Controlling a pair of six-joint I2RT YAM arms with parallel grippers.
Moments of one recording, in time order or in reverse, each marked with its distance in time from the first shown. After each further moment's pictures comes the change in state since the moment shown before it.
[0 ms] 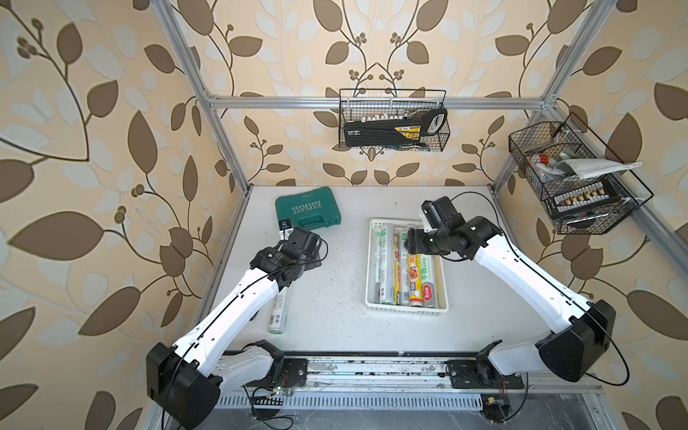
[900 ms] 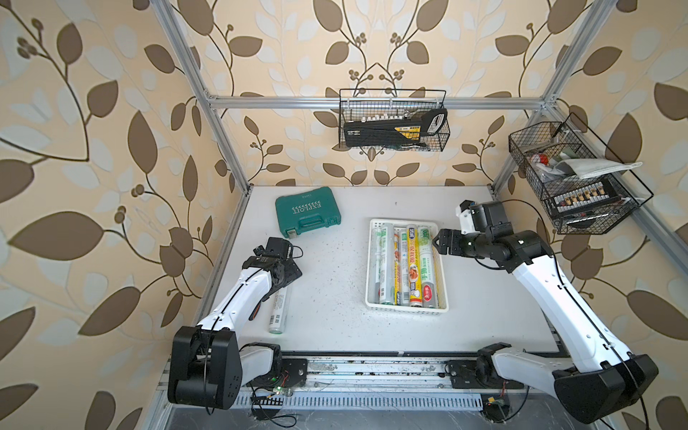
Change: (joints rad) left arm 0.373 0.111 -0.261 0.171 0.294 -0.052; right arm -0.271 -0.216 -0.133 -0.010 -0.112 -0.147
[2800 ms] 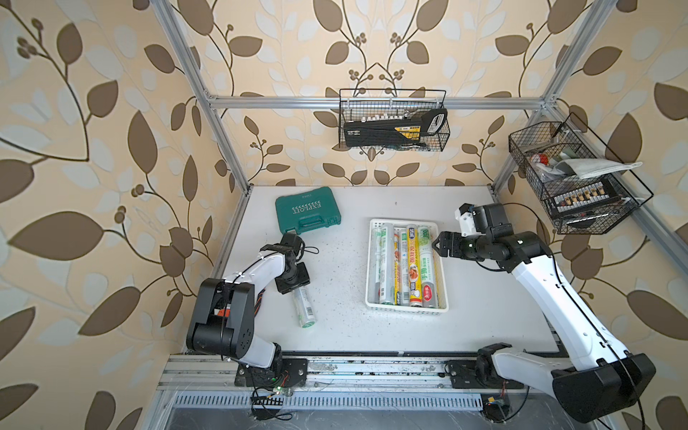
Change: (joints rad) left arm -0.060 0.241 0.095 -0.011 0.196 0.171; right arm -0.030 0.002 -0.026 0.003 -0.062 -0.011
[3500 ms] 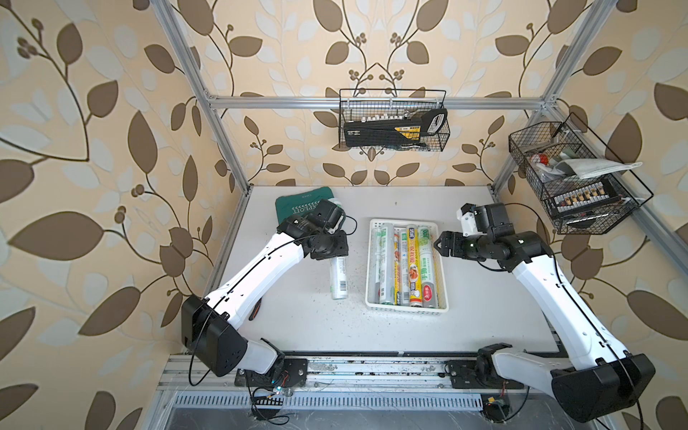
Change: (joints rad) left arm -0.449 -0.001 0.604 -0.261 -0.026 -0.093; right arm -0.018 0.001 -0.002 -0.003 0.000 -0.007
